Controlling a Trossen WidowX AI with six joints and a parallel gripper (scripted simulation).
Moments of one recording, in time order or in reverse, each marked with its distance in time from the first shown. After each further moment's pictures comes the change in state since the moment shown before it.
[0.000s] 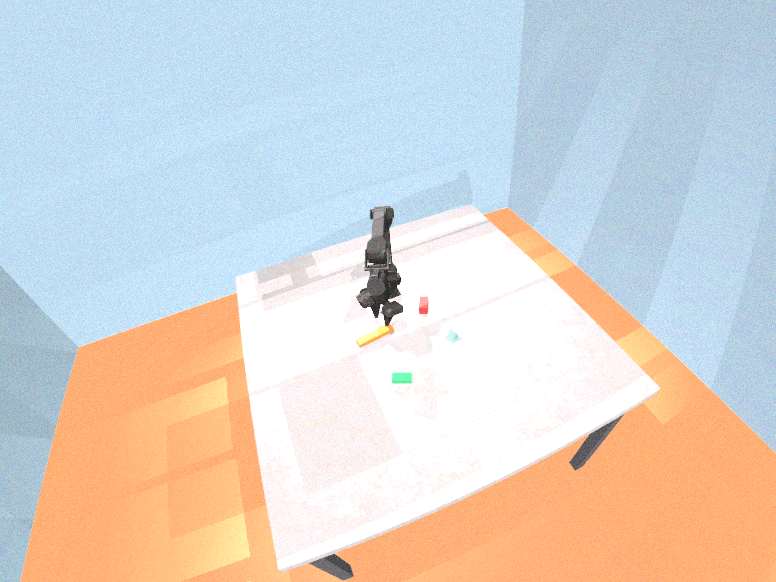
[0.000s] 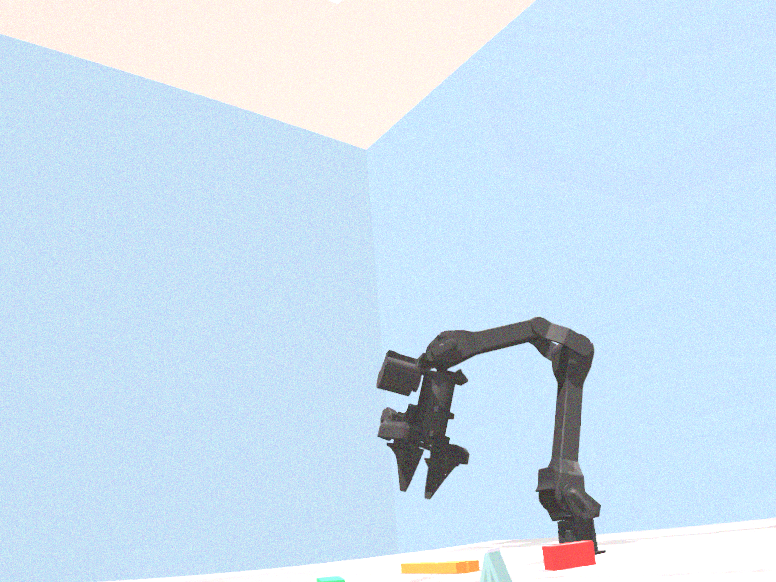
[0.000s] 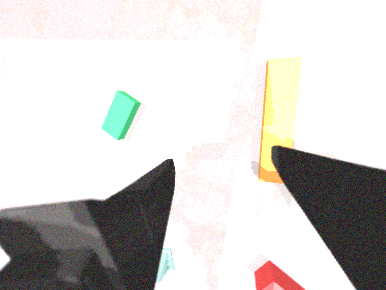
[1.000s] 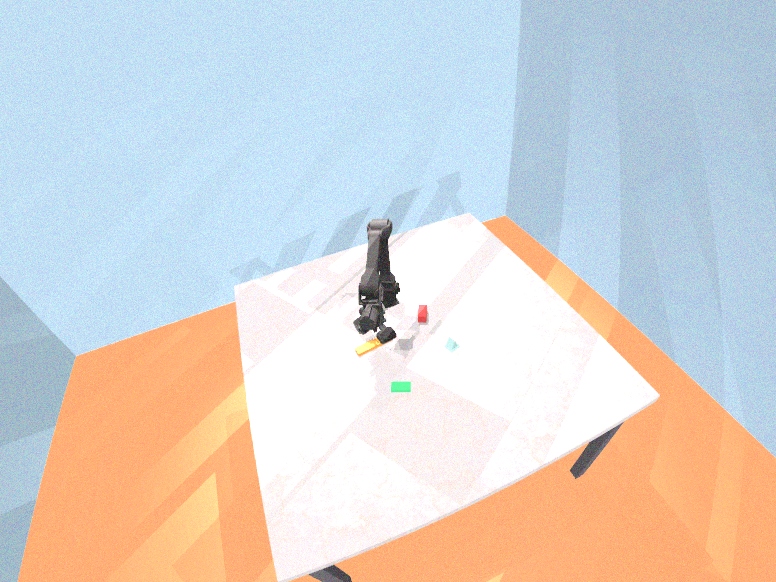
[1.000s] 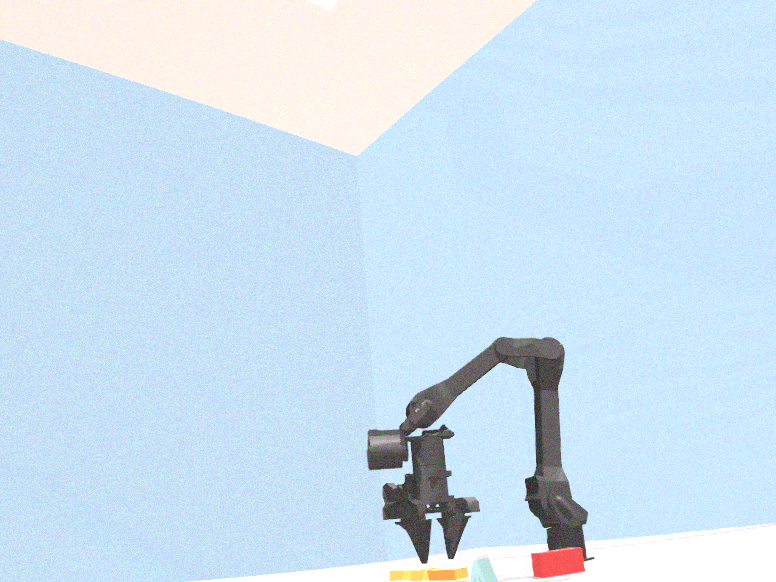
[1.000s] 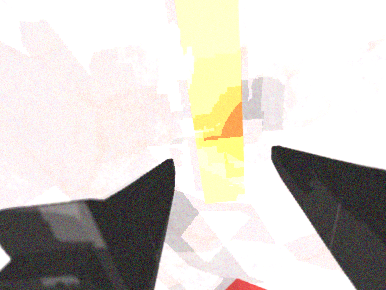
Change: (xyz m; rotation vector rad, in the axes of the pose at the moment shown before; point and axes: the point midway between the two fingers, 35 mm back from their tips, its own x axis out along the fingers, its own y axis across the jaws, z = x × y) arm 0.082 -0.065 -0.031 0.109 0.206 -0.221
